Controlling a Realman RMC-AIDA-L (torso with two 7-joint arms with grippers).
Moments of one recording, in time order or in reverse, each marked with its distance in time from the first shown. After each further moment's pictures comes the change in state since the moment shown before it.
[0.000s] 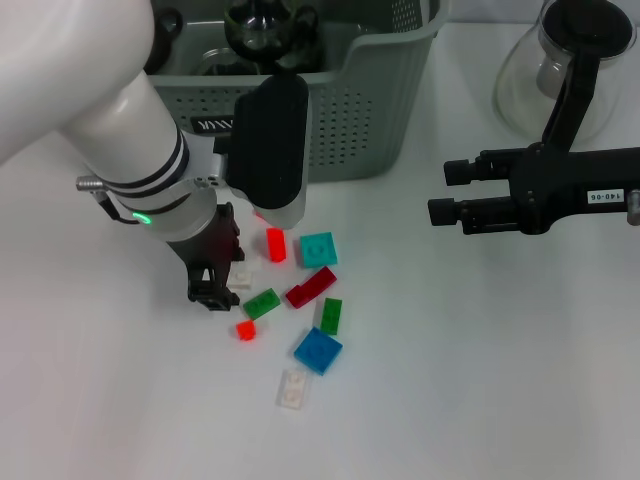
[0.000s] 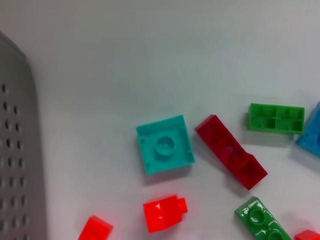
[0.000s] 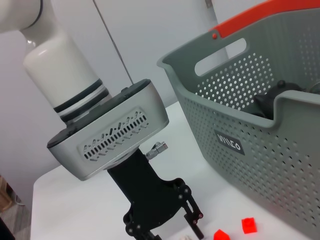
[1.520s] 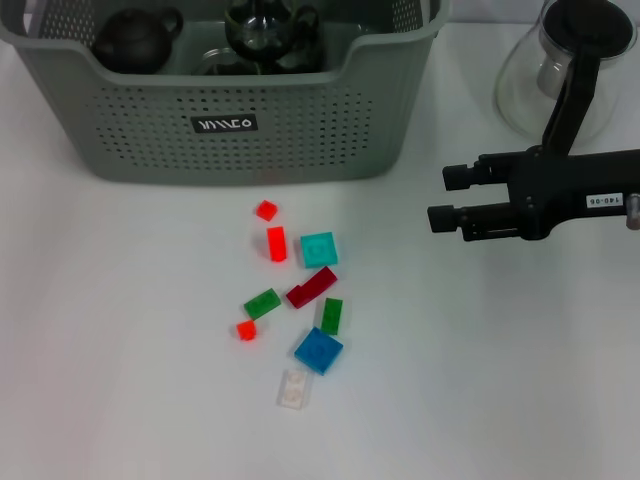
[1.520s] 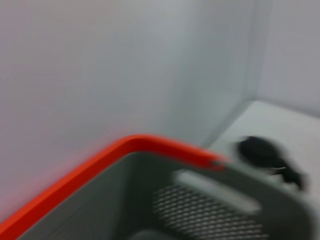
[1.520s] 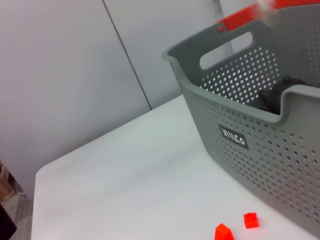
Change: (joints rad) left arm -0.235 0.227 -0.899 0.027 -0.405 0.147 -0.204; right arm 0.007 -0.003 -0.010 0.001 -0.012 -0.004 -0.015
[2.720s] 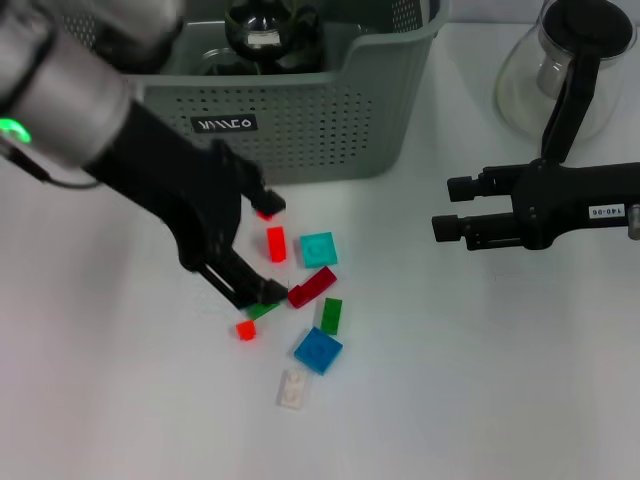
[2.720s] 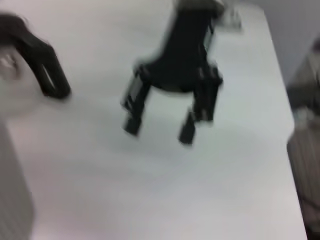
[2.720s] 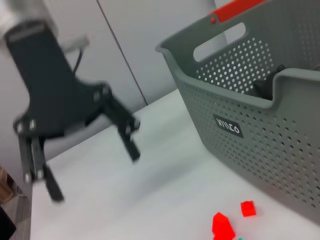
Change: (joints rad) left arm 0.245 -0.161 0.435 0.301 -0.076 0.370 0.147; right arm -0.010 0.000 0.010 0.022 -0.014 0.004 0.002
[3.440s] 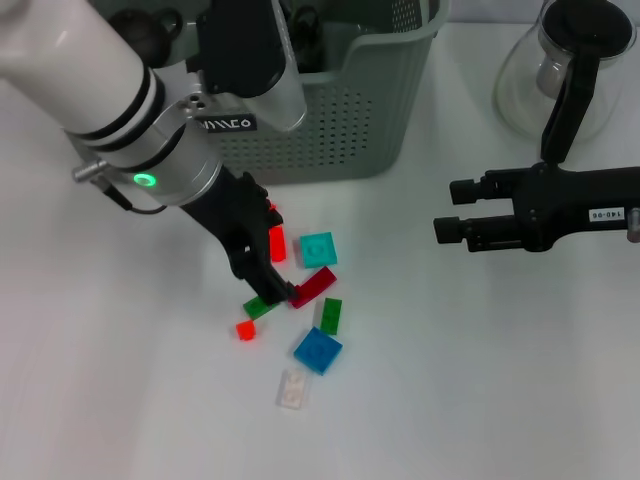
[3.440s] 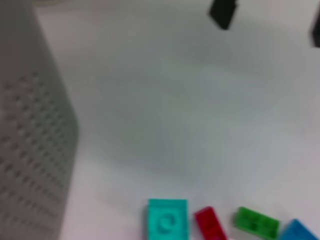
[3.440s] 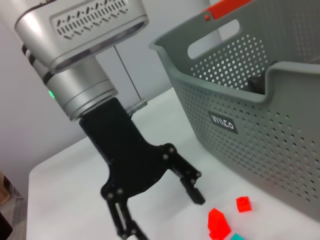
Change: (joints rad) left arm -0.030 -0.061 0.255 -0.252 0.289 -0.395 -0.095; right arm -0.003 -0.002 0.000 0.018 -0.001 0.015 -0.003
